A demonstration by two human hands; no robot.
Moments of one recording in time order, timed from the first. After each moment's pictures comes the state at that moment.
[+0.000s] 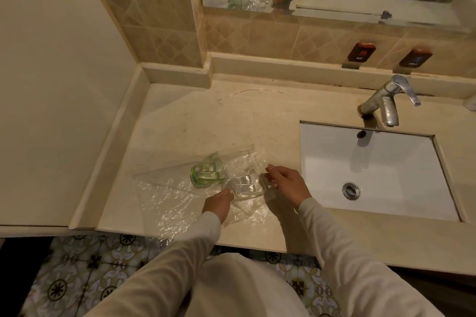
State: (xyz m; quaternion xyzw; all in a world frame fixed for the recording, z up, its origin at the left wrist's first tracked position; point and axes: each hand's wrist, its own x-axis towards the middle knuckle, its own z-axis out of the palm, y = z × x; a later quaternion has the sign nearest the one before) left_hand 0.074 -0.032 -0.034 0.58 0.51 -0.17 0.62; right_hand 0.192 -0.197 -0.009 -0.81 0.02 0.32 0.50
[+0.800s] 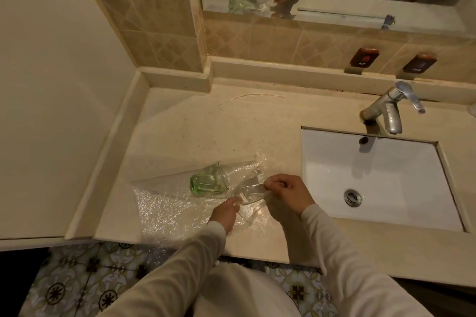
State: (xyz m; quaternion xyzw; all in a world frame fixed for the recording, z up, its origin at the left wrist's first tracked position) left_hand 0.083 -0.042 -0.042 0.59 0.46 -0.22 0.62; right_hand 0.197 -0.200 -0.010 -0.77 0.02 0.33 0.55
